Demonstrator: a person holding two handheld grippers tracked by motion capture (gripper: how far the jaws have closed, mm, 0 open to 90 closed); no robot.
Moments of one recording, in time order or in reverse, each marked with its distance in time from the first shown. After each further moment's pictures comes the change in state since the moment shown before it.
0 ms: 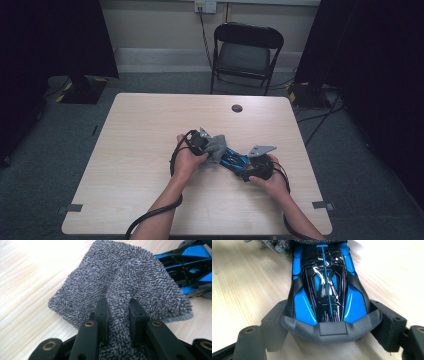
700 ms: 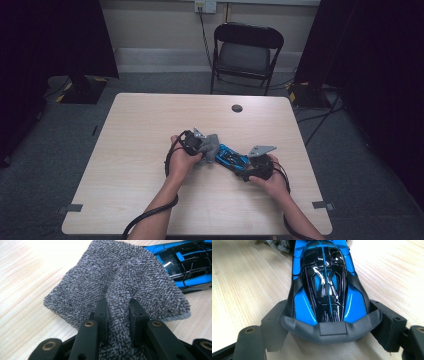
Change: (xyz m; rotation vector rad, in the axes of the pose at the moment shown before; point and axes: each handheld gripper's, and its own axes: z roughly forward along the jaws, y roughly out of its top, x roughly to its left) left arm 0.013 -0.014 -0.004 0.013 0.037 -0.029; right arm 0.000 0.000 0.000 0.000 0.000 0.000
